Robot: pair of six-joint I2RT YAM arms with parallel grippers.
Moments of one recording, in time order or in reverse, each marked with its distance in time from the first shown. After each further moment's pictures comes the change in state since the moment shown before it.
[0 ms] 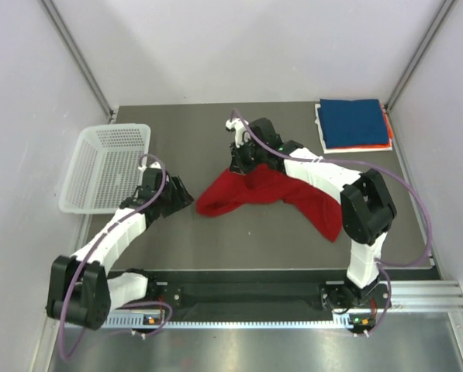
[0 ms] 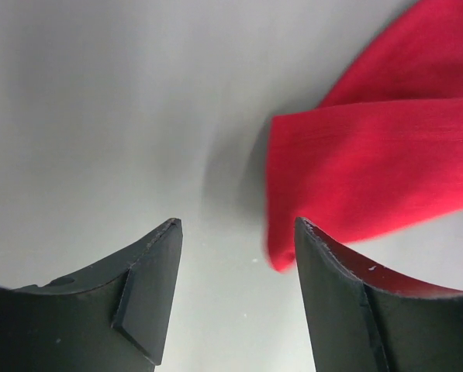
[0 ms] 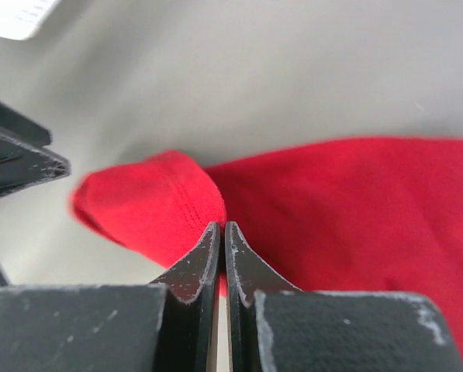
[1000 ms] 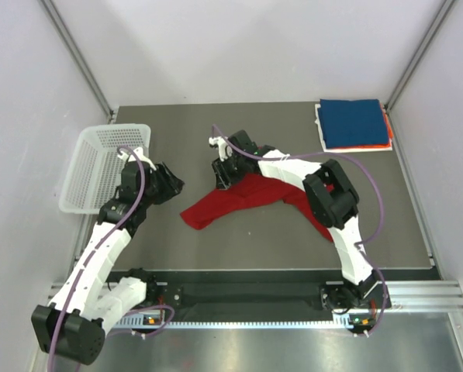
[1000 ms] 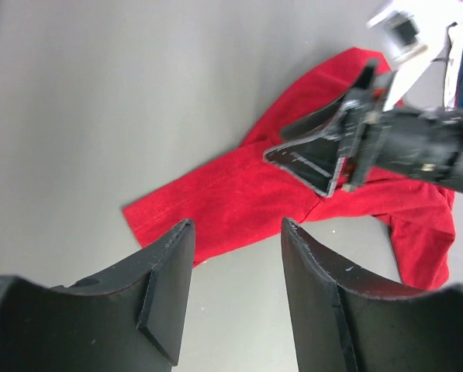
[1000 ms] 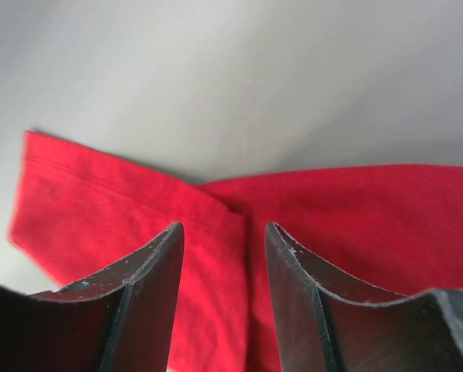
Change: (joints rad) left arm -0.004 -0.225 0.163 -0.154 -0.040 0.001; right arm 0.045 0.309 0.189 -0.072 -0.037 0.004
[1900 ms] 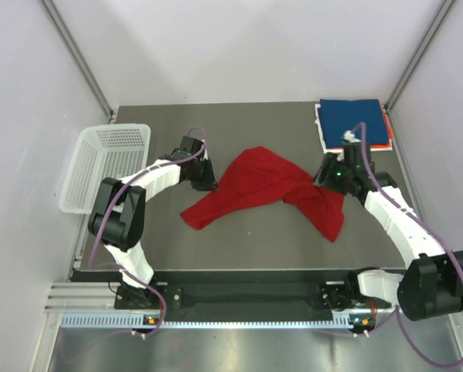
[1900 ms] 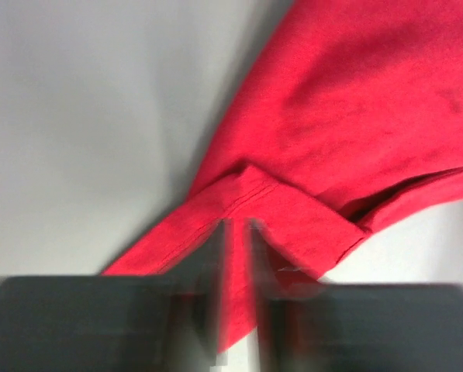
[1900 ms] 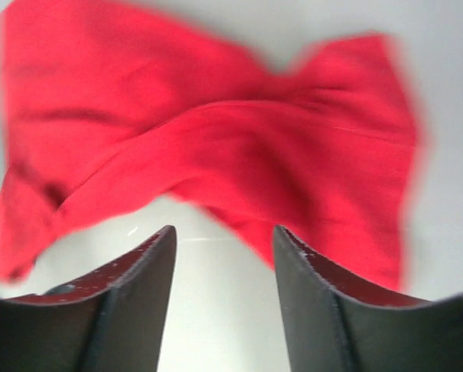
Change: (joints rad) left arm -0.117 0.874 0.330 0.123 0.258 0.160; right arm -0.570 -0.991 -0.770 -0.187 0.309 0.433
